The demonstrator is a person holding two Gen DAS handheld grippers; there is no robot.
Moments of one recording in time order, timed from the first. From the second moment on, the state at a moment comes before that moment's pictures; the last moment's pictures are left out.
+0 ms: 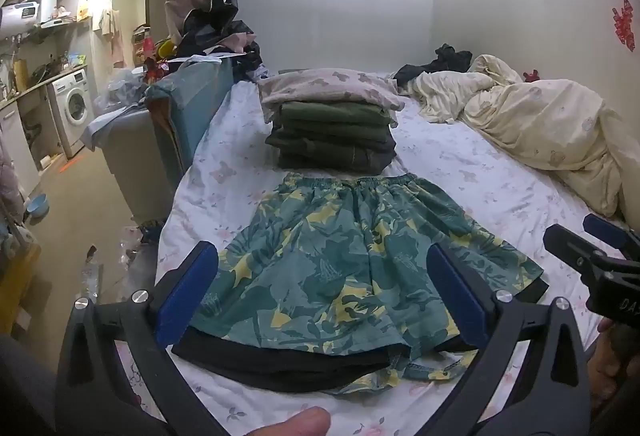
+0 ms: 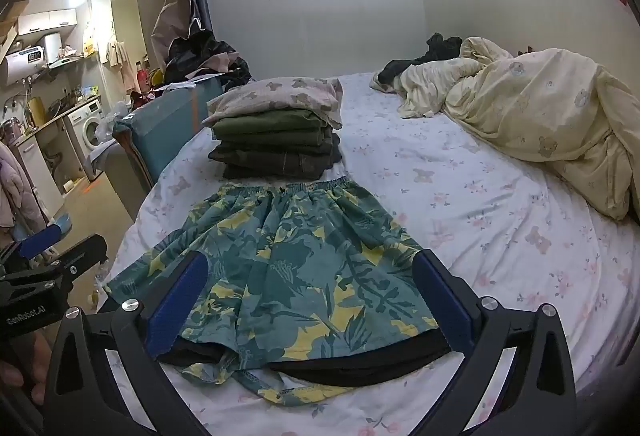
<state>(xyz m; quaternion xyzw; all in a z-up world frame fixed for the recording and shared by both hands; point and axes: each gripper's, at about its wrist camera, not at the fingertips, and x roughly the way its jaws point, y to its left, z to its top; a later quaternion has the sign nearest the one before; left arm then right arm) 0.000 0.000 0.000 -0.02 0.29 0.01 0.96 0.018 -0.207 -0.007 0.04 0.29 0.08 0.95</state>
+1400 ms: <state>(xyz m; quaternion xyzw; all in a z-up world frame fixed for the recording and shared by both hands) -0.001 0.005 0.004 -0.02 0.28 0.02 0.96 0.015 -0.203 -0.008 0.04 0.30 0.08 0.95</state>
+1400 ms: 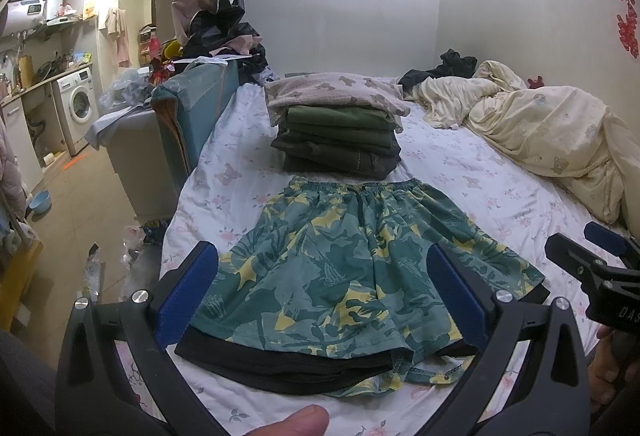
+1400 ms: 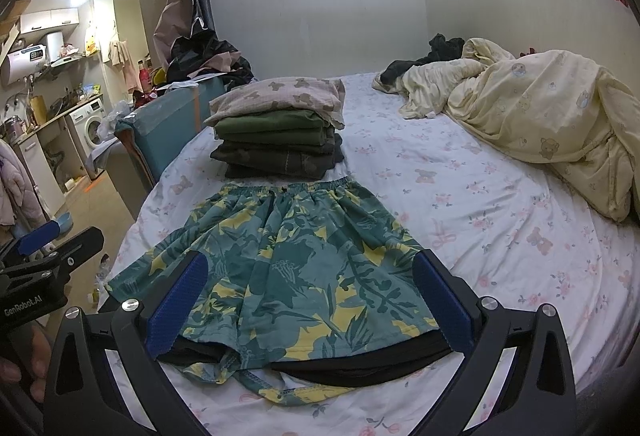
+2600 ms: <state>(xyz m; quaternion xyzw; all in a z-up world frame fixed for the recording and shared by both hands) -0.001 0.005 0.004 -0.02 0.28 0.02 0.96 0.017 -0.204 -0.009 0.04 0.30 0.08 0.95</state>
